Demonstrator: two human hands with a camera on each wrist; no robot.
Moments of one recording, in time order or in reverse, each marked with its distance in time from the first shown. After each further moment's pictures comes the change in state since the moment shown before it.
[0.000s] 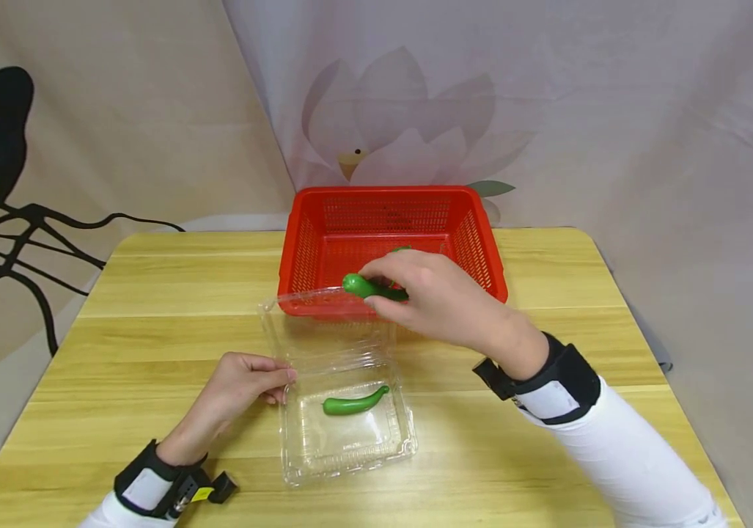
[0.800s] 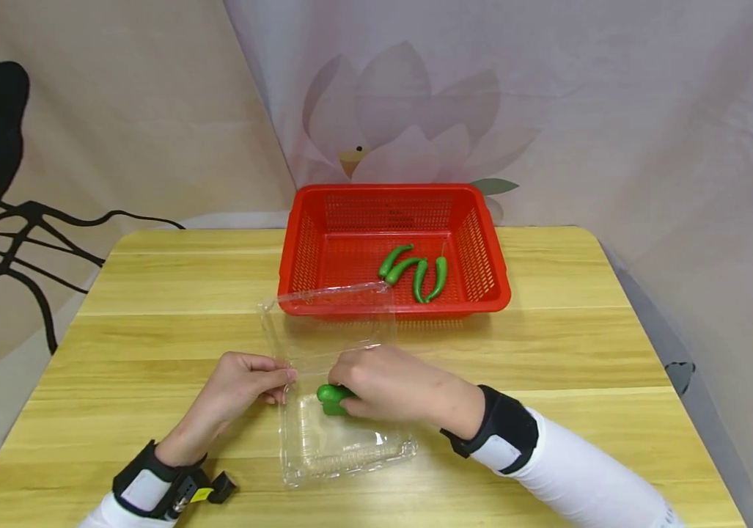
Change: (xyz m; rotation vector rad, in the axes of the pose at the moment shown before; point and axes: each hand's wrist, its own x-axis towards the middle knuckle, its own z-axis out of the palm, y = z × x) left_hand 0.001 0.000 0.000 -0.011 -0.005 0.005; right_hand -0.023 -0.024 0.098 0.003 -0.456 -0.009
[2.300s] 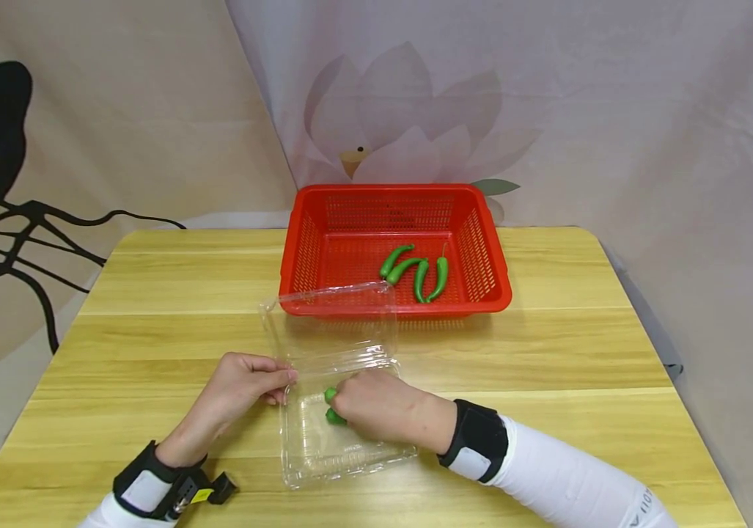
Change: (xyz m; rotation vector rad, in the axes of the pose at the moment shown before) left_hand -0.001 -0.001 -0.001 0.009 -0.011 0.018; right_hand 0.012 -0.002 0.050 -0.236 -0.092 -0.011
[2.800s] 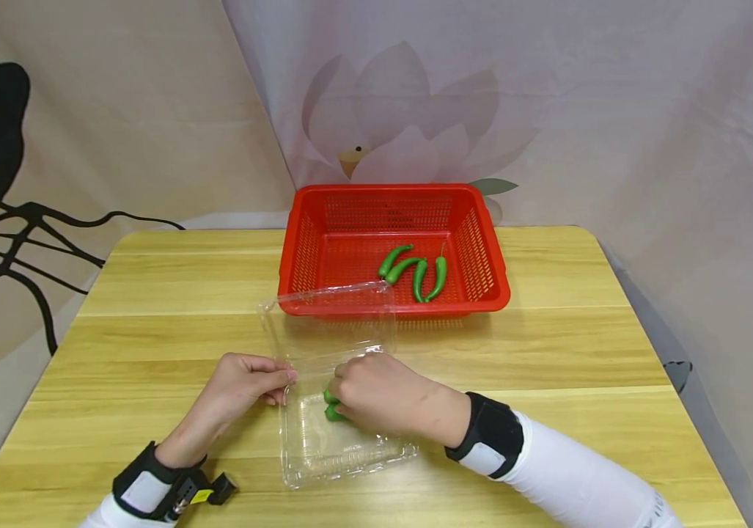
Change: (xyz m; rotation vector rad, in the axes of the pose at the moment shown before) left_hand 0.000 0.000 0.001 -0.007 -0.006 0.003; right_hand -0.009 0.007 -0.024 0.046 0.158 -0.028
